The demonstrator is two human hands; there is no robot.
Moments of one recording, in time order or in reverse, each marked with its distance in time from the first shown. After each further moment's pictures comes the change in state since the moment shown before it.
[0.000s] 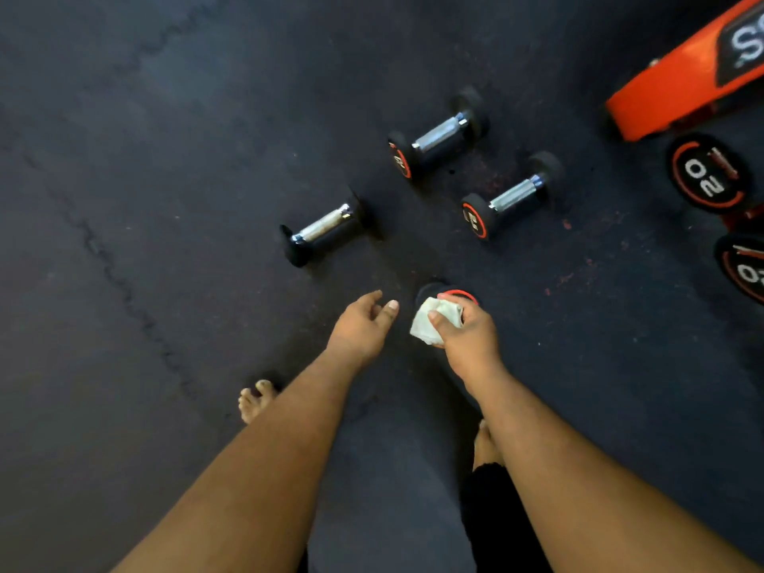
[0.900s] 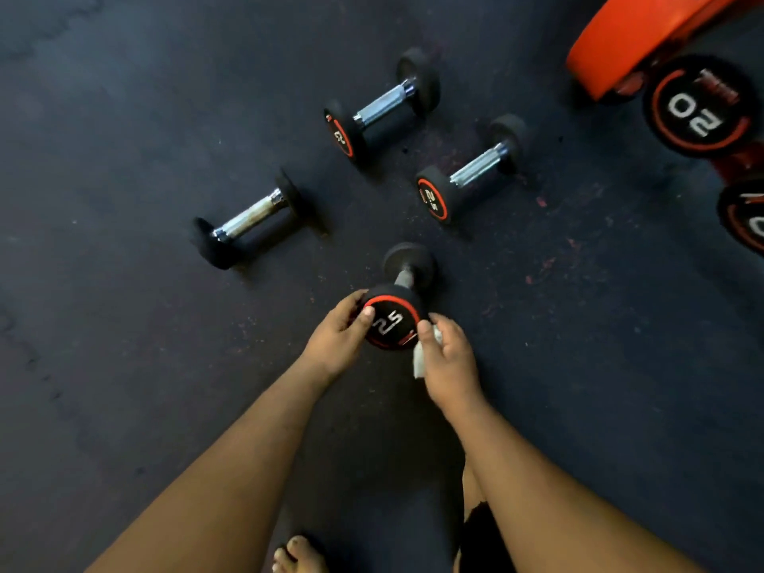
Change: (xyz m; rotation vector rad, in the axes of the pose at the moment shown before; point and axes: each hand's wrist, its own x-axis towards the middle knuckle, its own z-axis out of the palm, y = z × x) left_hand 0.069 -0.055 0.112 -0.118 -0.036 0.253; right_hand 0.055 0.151 -0.010 -0.075 0.039 -0.101
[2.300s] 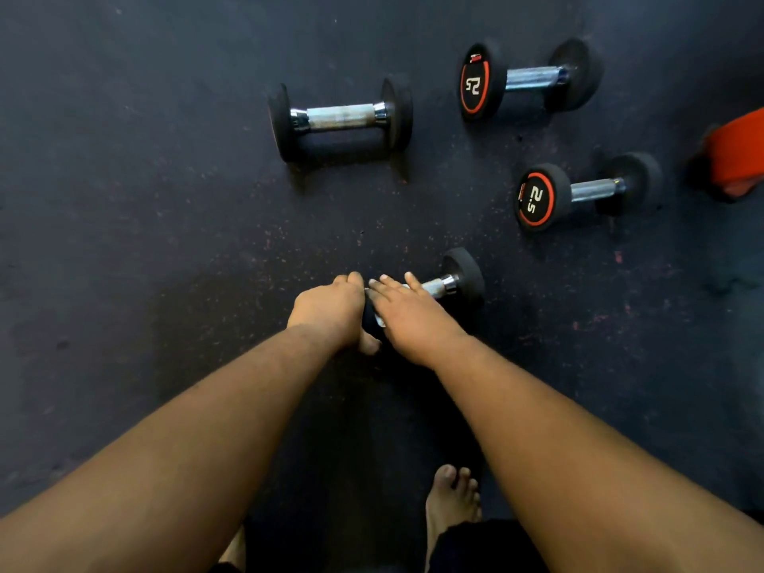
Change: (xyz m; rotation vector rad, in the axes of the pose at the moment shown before) left_hand 0.024 -0.114 -0.022 0.751 0.016 -0.140; right_hand 0.065 -0.005 0.118 -1.405 -0.646 -0.911
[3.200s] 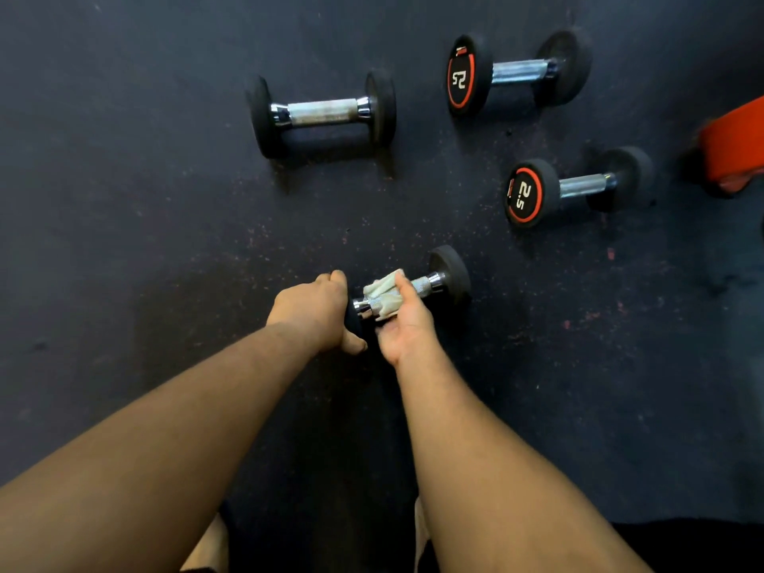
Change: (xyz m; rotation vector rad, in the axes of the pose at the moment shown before) left_hand 0.000 0.004 -0.001 0.069 0.005 -0.022; right_hand 0.018 -0.014 0.026 2.451 0.466 0.961
